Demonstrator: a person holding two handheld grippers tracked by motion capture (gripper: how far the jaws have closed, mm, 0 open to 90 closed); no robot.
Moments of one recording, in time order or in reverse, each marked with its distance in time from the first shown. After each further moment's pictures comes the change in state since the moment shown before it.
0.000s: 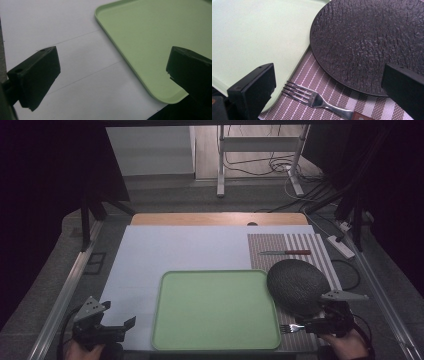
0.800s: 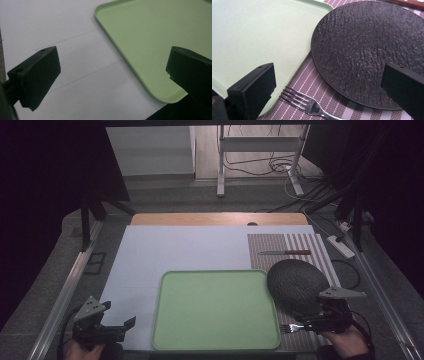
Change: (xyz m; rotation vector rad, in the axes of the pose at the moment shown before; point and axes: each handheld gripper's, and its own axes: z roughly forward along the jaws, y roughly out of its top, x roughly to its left) left arm 0.000 0.000 0.001 0.008 -0.004 -0.002; right arm 0.000 0.009 0.002 -0.023 0.014 -0.072
